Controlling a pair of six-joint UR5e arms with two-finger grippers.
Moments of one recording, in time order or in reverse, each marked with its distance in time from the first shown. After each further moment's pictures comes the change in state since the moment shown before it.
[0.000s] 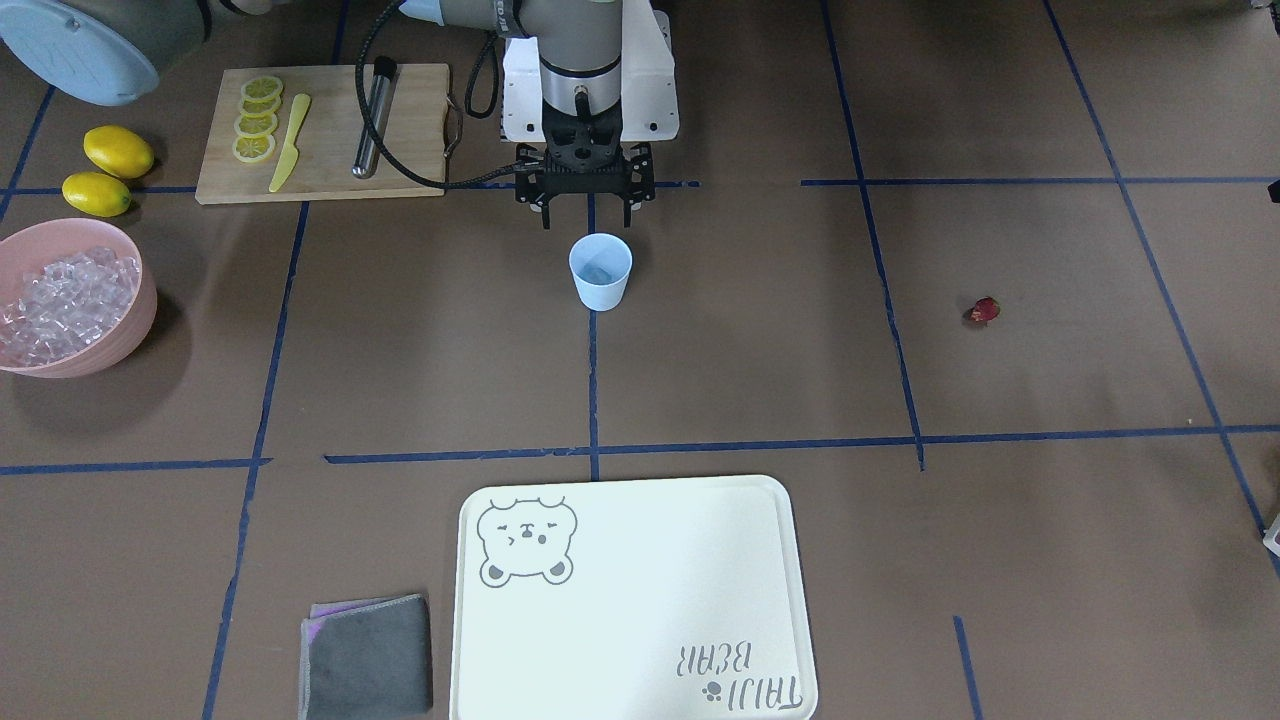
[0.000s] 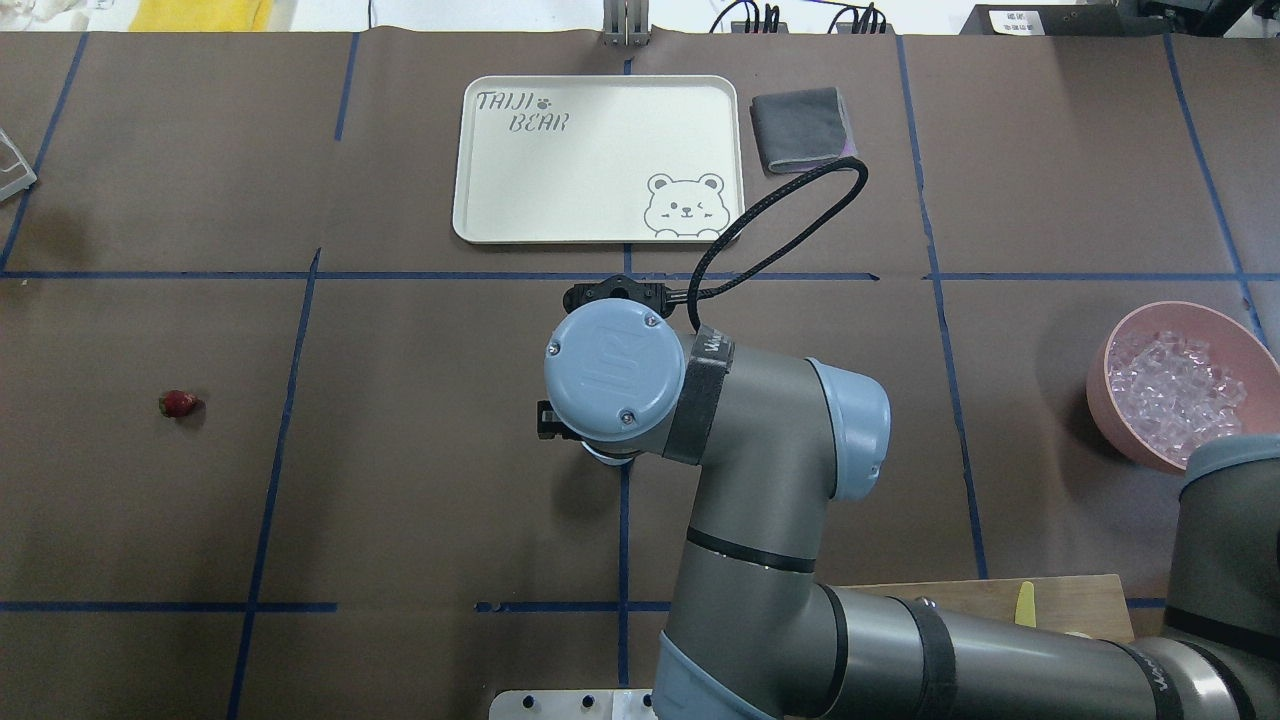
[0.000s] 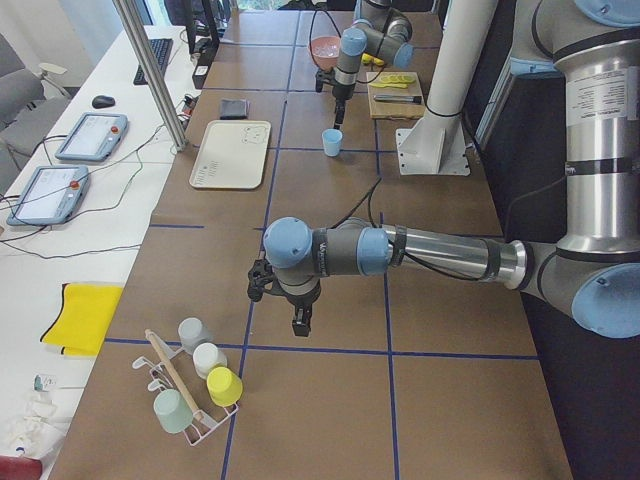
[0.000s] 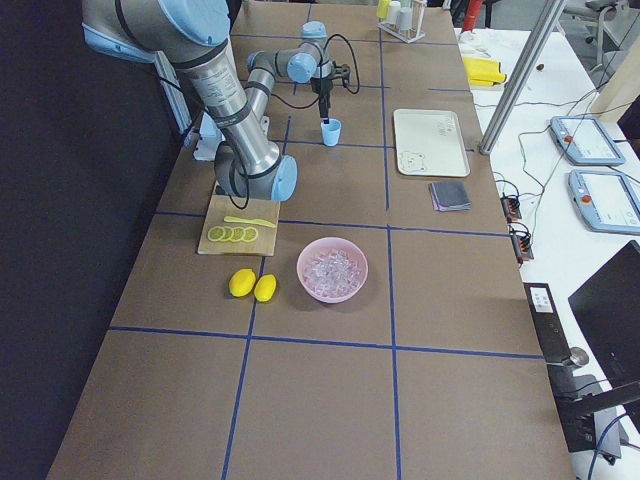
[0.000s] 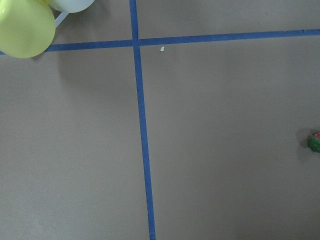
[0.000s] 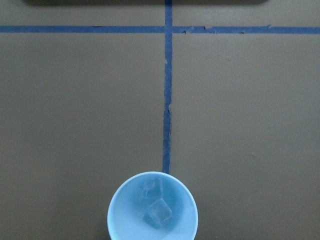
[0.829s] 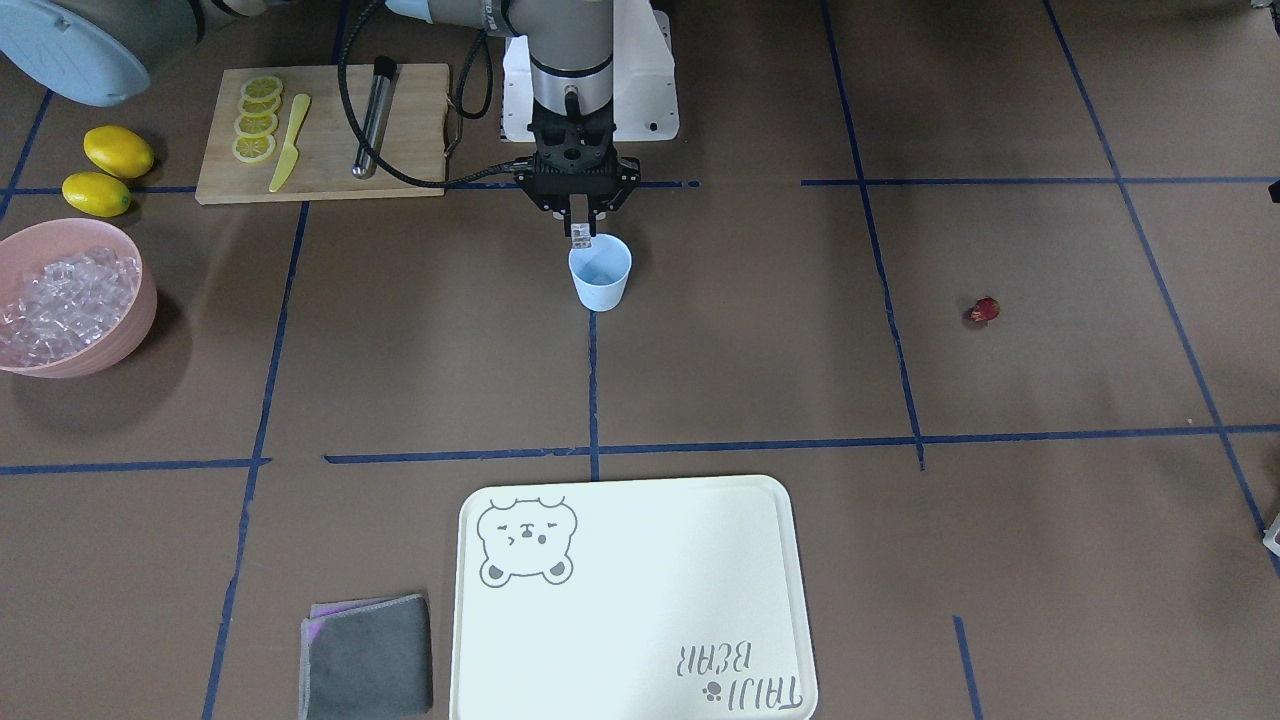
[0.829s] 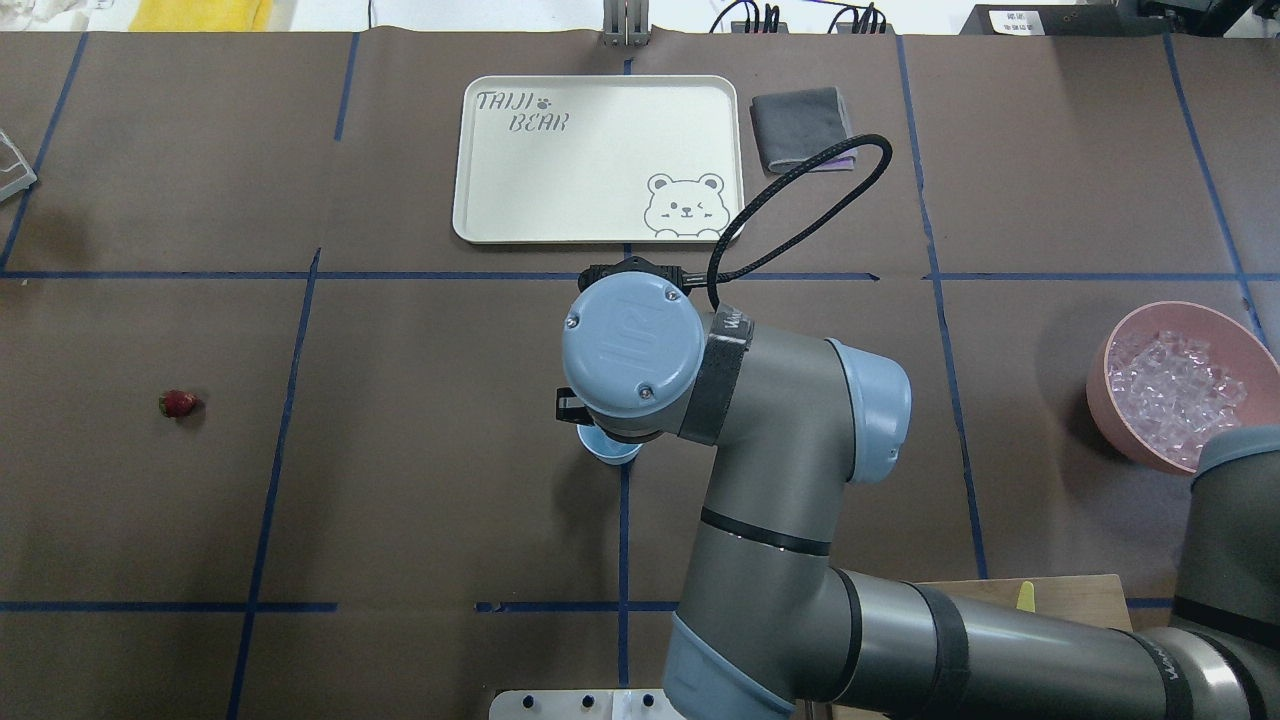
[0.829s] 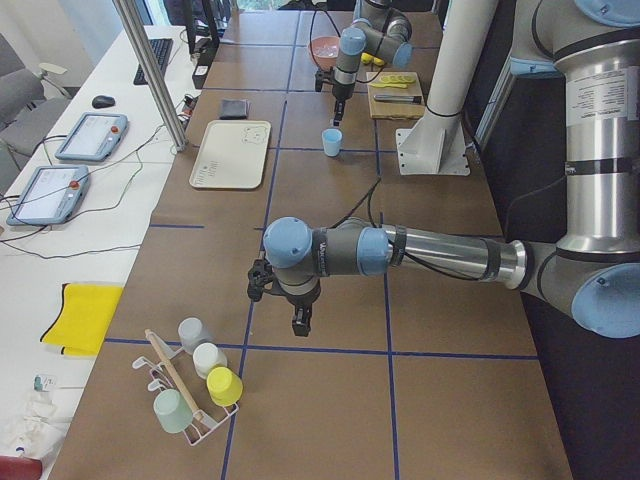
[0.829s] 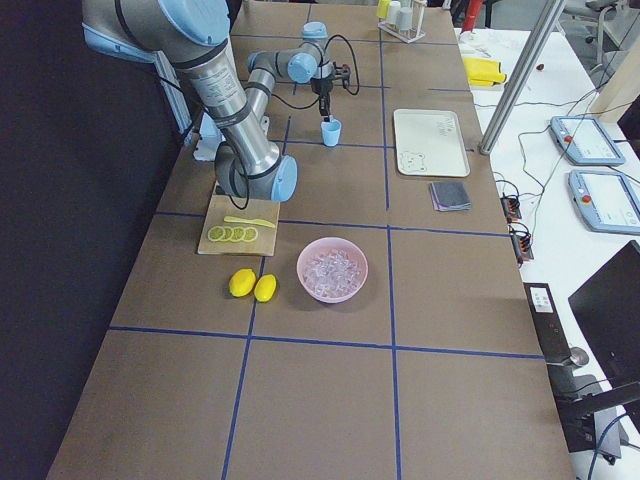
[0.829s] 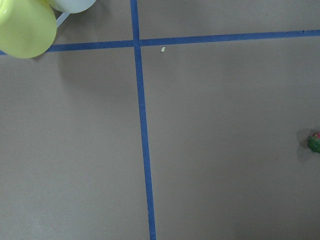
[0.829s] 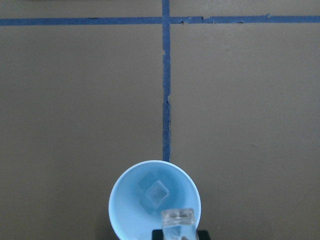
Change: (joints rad) left arm 0.000 0.000 0.000 0.000 0.000 -0.001; right arm -0.027 0.000 -0.005 -0.003 -0.009 0.031
